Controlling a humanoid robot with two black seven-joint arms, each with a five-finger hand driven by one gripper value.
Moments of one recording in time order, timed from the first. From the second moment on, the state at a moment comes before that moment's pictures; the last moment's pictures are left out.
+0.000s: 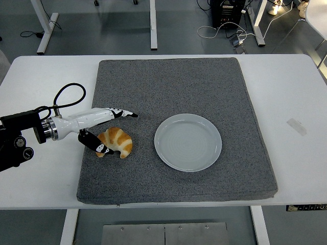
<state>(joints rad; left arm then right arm) -0.96 0.63 0.01 -1.17 1.23 0.12 -0.50 -0.13 0.00 0.14 0.10 -0.06 0.02 0.35</state>
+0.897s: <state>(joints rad) -0.94 0.55 0.02 -1.02 1.23 0.20 -0.57 -0.13 0.00 0.14 0.10 -0.06 0.02 0.35</state>
